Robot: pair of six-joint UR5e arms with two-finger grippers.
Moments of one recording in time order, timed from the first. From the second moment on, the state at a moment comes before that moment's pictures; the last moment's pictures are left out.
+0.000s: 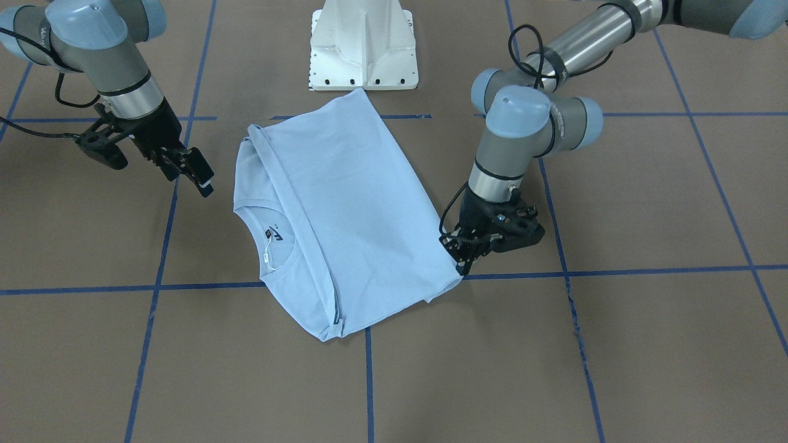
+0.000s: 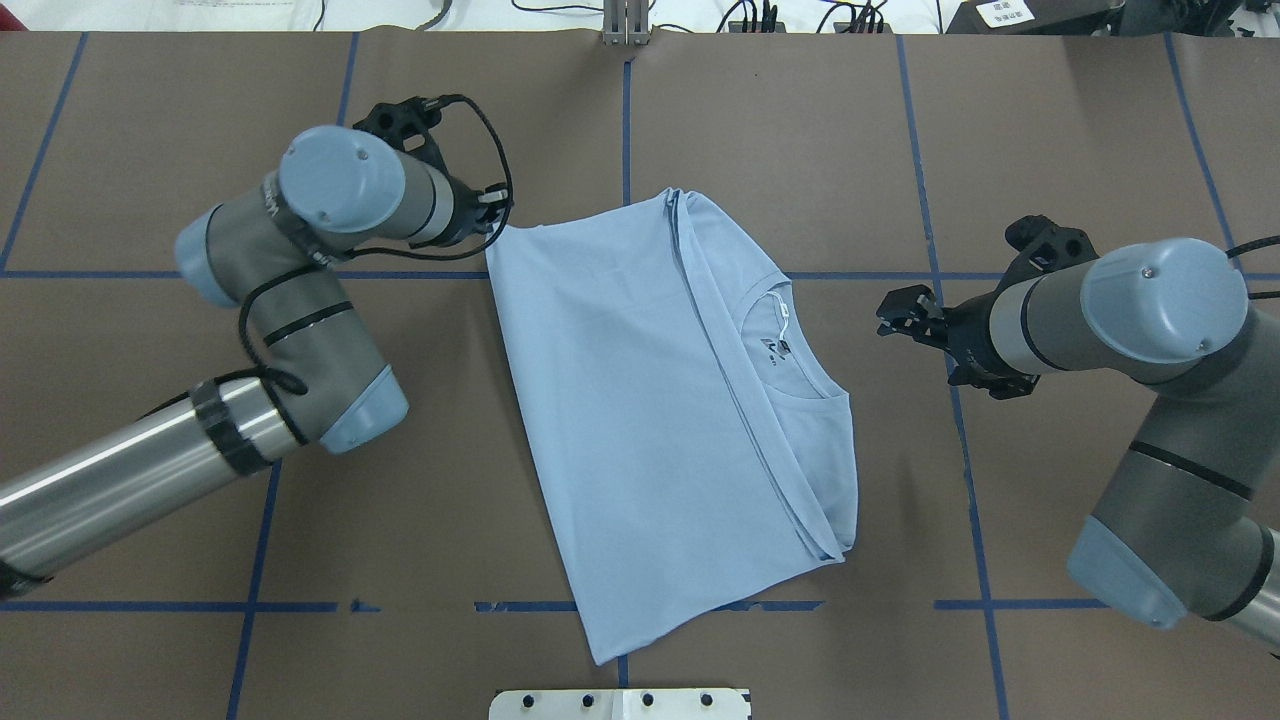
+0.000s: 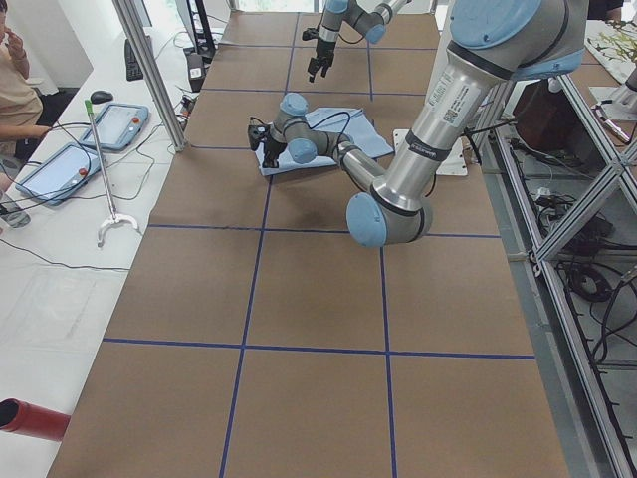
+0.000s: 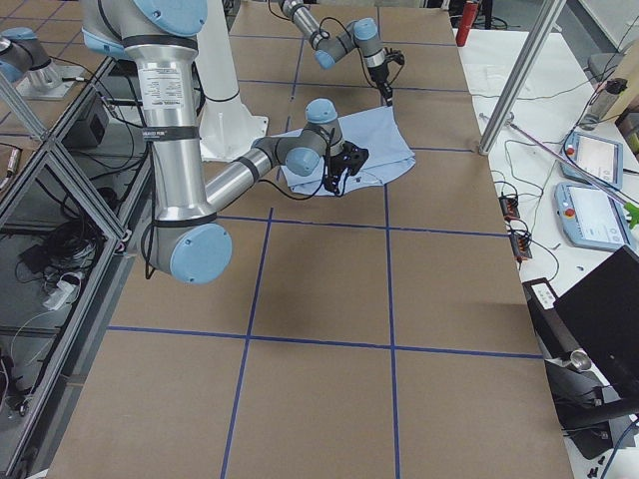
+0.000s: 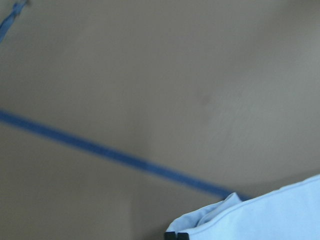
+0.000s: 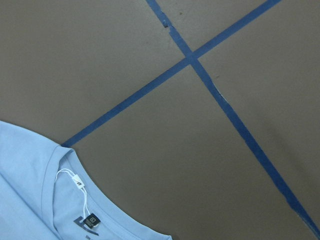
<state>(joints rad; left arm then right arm) -0.71 -2.28 -1.32 -2.14 -1.70 -1.49 0.66 -1.43 1.98 -1.22 1.82 1.73</state>
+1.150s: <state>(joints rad) -0.81 -2.32 -1.17 -2.41 -1.71 -1.41 0.49 -1.24 1.93 -1.23 1.72 1.73</state>
